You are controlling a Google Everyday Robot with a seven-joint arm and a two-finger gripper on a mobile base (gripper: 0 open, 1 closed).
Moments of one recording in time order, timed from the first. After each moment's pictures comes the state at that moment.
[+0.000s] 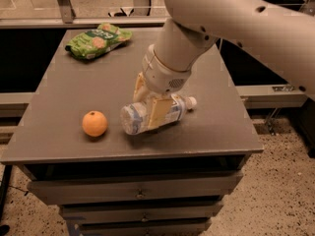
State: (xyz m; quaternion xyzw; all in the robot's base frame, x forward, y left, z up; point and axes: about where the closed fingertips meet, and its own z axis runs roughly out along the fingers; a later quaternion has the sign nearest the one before) arm 0.488 0.025 0.872 -0.83 0.52 0.09 0.20
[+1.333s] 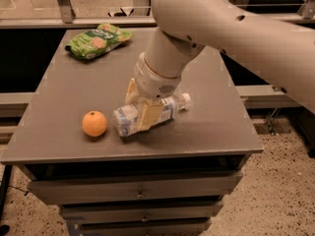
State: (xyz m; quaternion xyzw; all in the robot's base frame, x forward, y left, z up) arm 0.485 0.043 0.854 -0.82 0.53 0.10 0.18
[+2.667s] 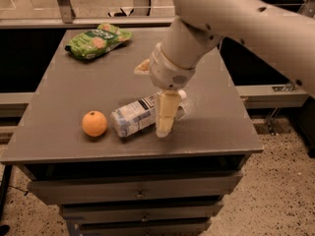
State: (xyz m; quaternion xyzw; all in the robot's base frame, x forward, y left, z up) arm 0.504 0.020 0.866 -0.80 0.56 0.11 0.20
